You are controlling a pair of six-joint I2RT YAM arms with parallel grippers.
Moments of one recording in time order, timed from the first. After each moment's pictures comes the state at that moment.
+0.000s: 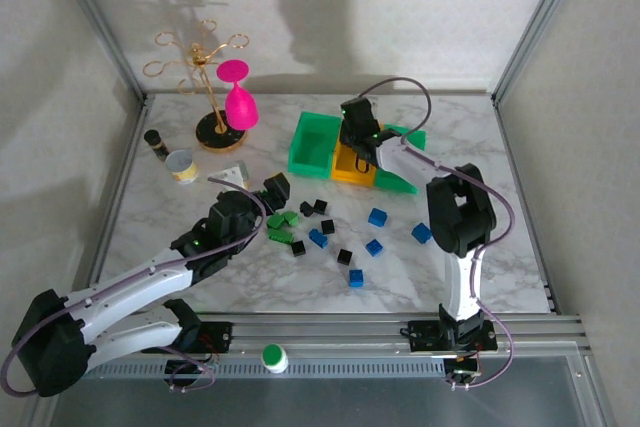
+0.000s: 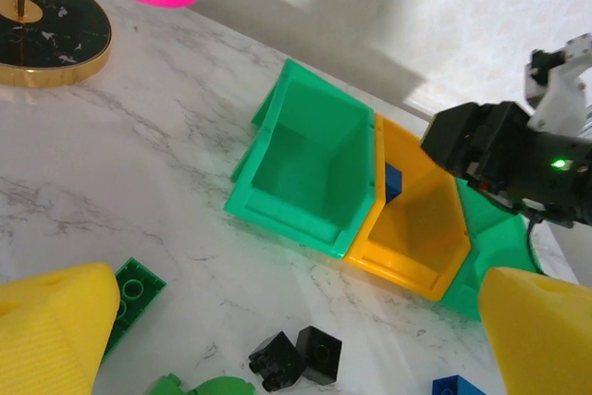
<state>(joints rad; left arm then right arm) -0.72 0.99 0.56 0.12 -0.50 -0.72 0.53 1.97 1.51 -0.25 0.33 0.46</state>
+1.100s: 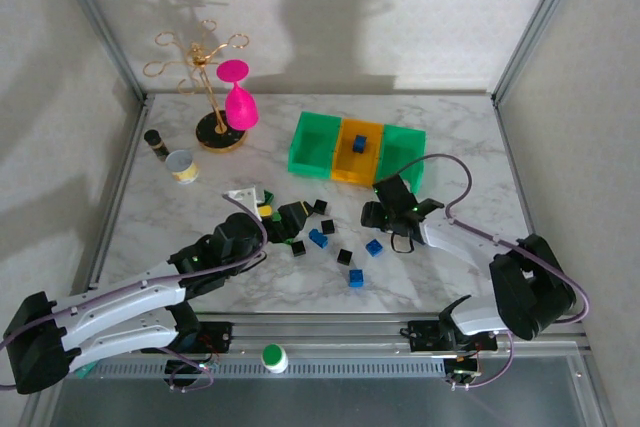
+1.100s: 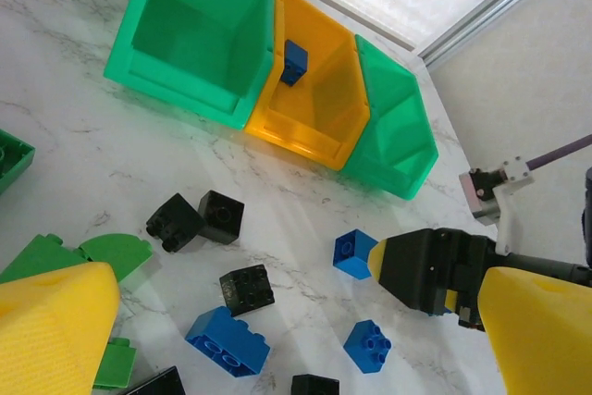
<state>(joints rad) -0.91 0.91 0.51 0.04 -0.39 -0.85 0.60 1.39 0.73 -0.39 0.13 0.67</state>
